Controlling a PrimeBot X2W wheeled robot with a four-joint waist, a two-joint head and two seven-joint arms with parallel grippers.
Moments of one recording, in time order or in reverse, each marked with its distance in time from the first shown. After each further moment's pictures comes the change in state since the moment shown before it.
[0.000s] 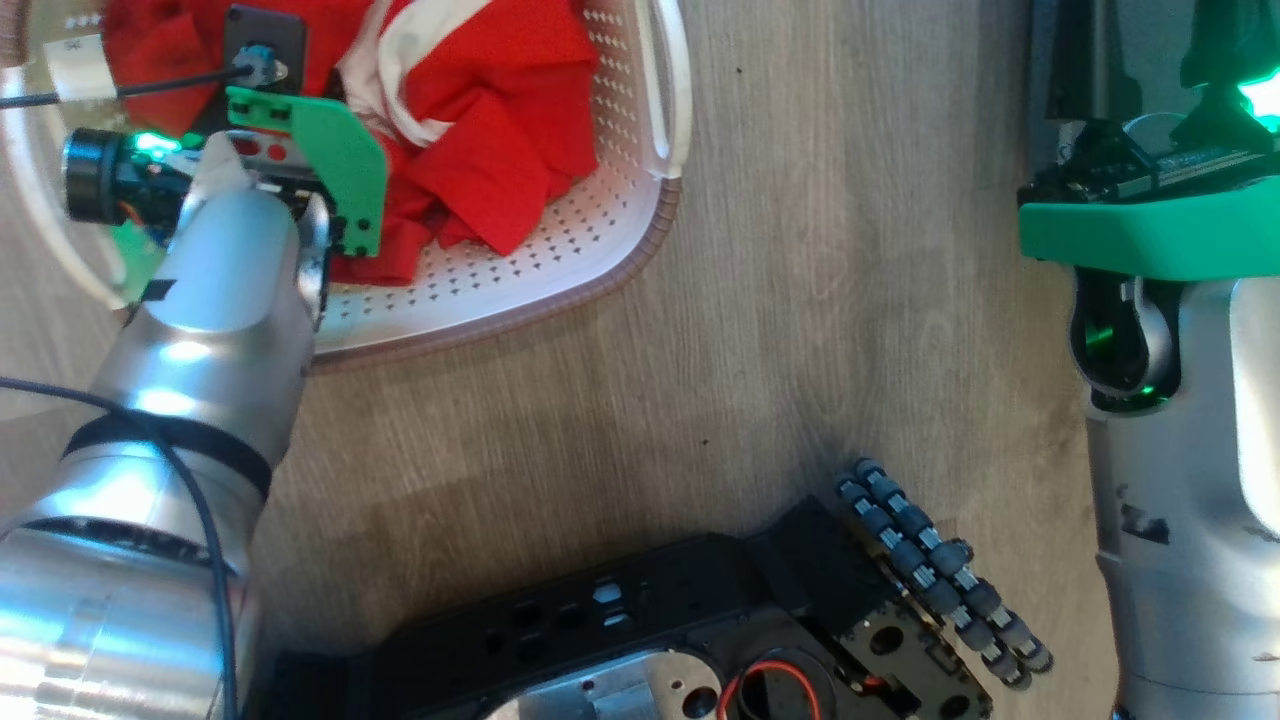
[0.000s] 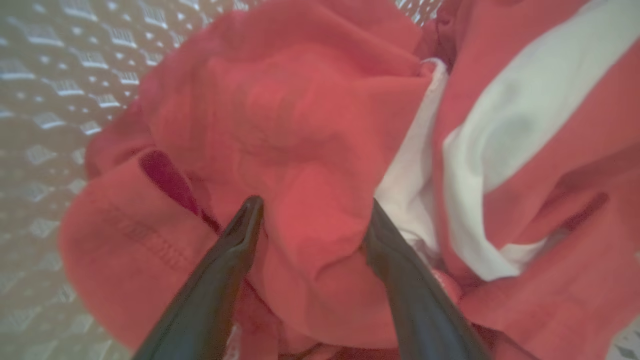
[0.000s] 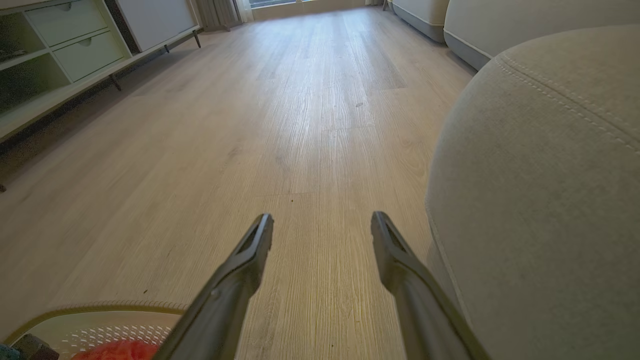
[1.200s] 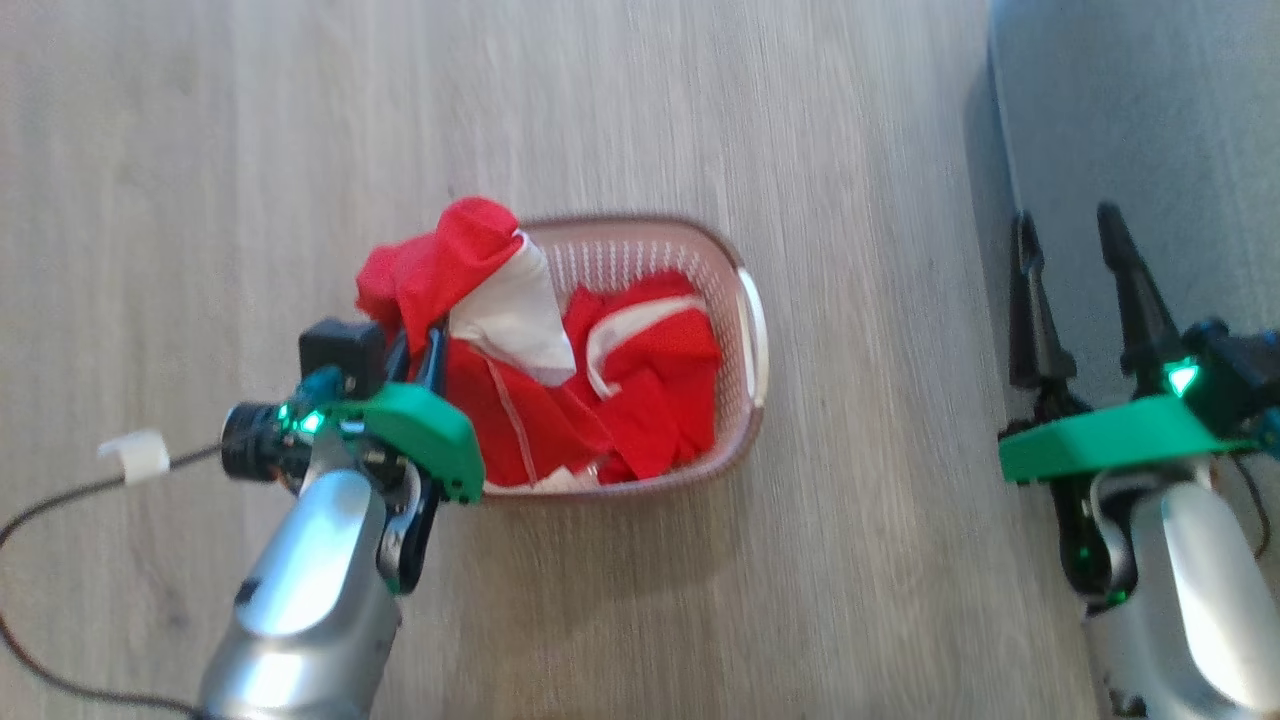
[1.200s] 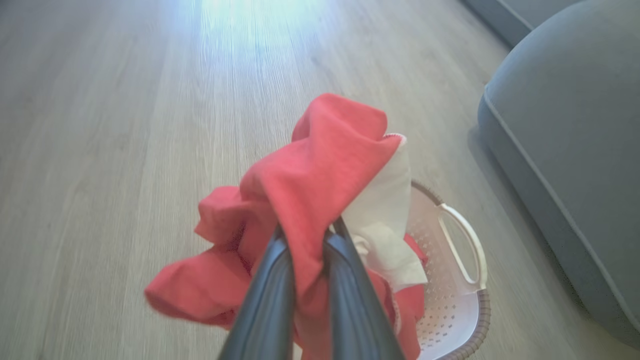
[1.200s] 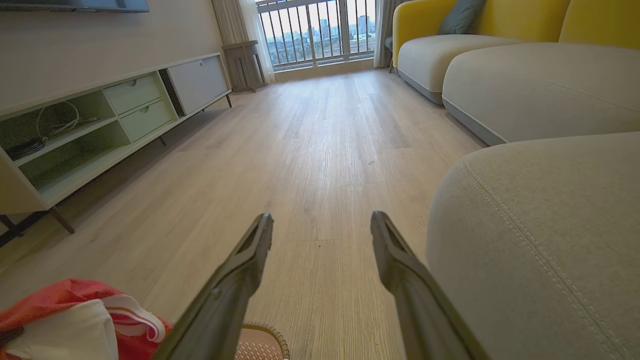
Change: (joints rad) left arm 0.606 -0.008 0.115 -0.551 -0.098 -0.124 -0.125; right arm 0.340 -0.014 -0.072 0.147 -0.066 0.000 0.000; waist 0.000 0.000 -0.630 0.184
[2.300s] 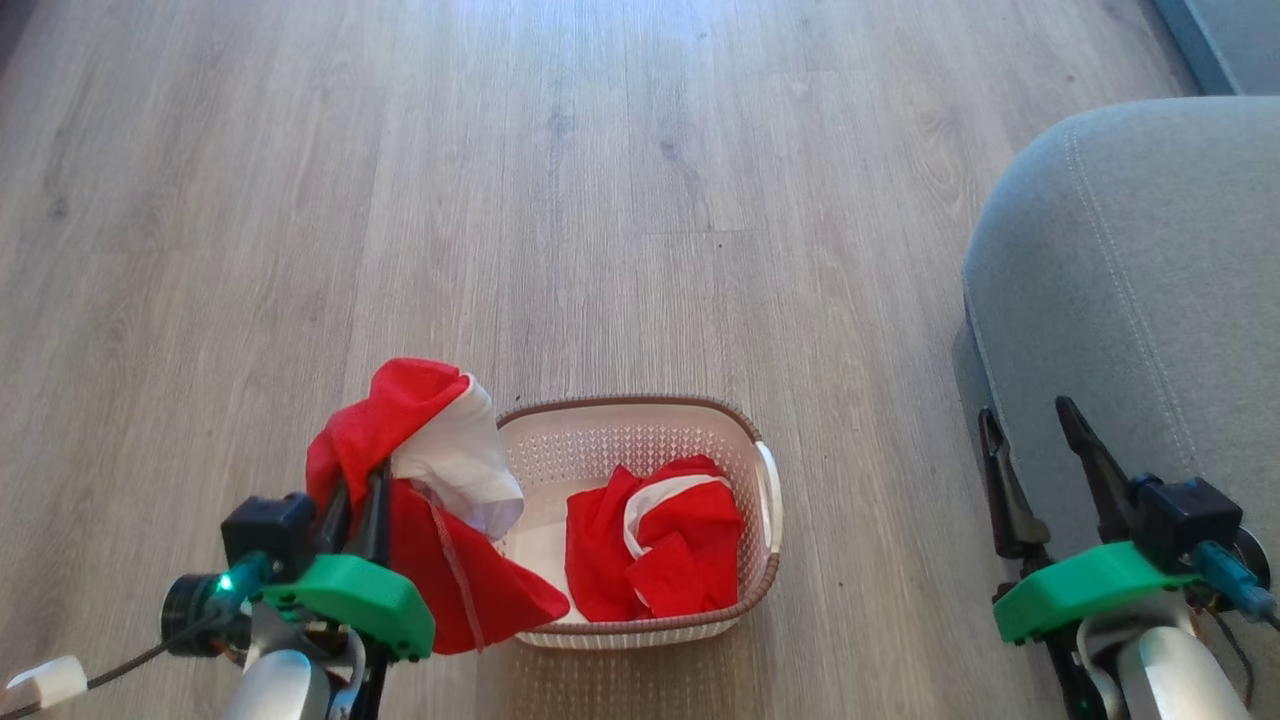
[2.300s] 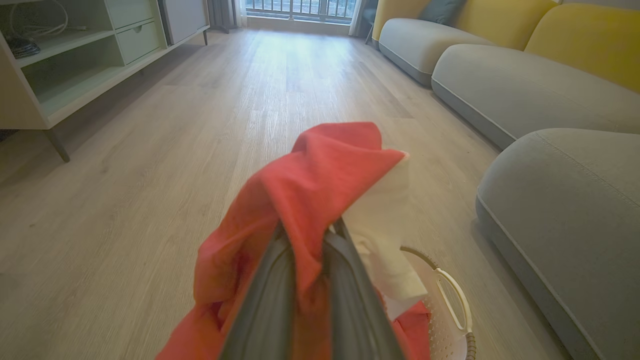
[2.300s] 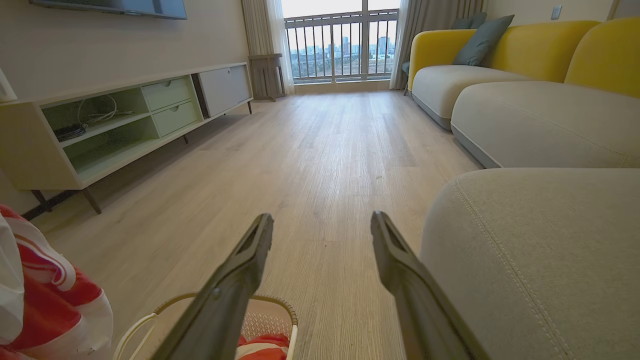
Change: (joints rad) left arm 0.424 0.085 0.092 -0.417 -0.010 0.047 0.018; right arm 0.221 -0.050 0.037 0.090 -0.031 0.000 0.000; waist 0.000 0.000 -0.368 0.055
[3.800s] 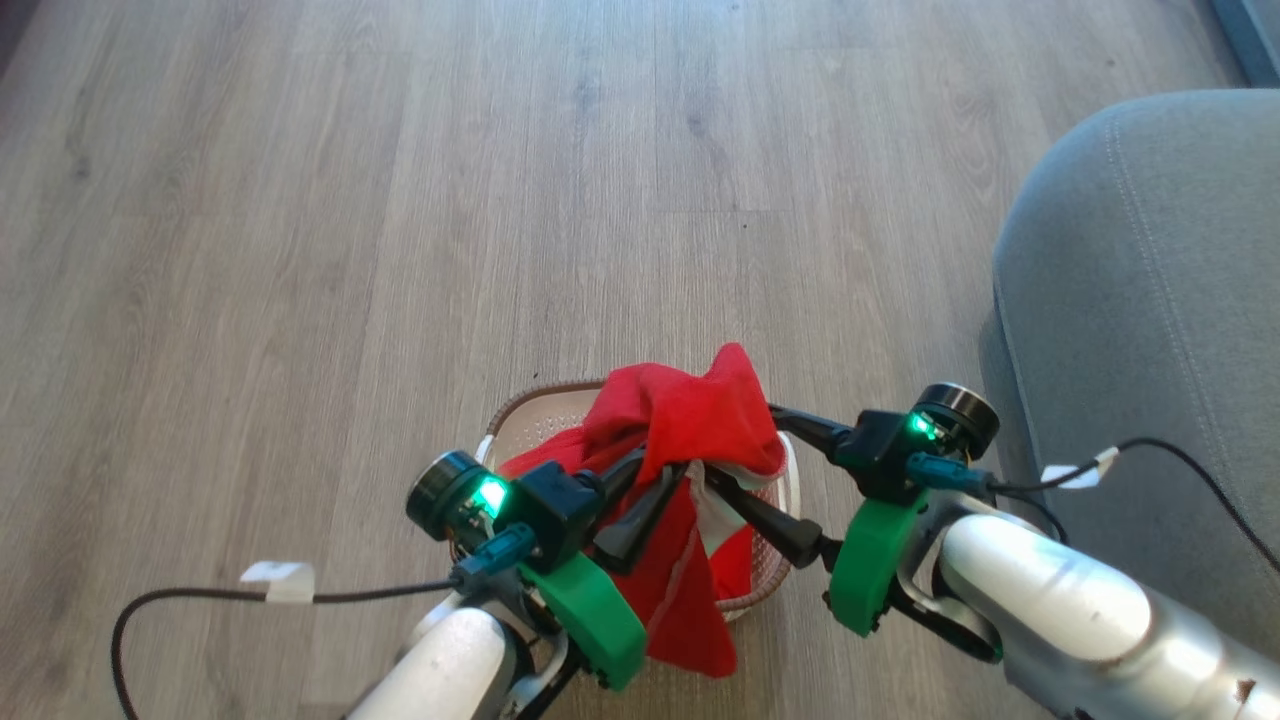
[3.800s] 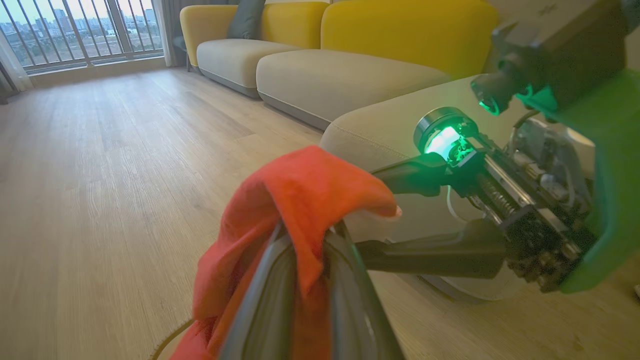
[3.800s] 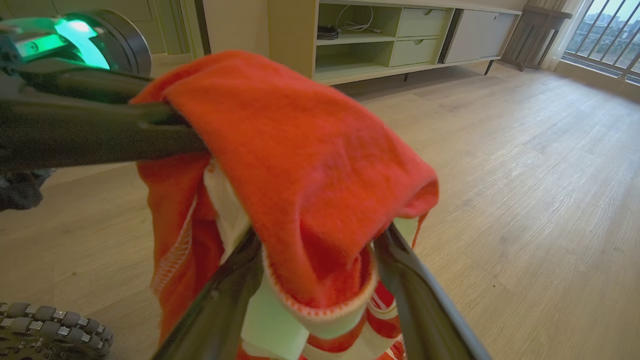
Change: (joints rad) left arm -0.145 -0.023 -0.402 -0.175 0.075 -0.188 0.098; right arm -0.550 -0.291 1.038 0.153 0.372 0.000 0.000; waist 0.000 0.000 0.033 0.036
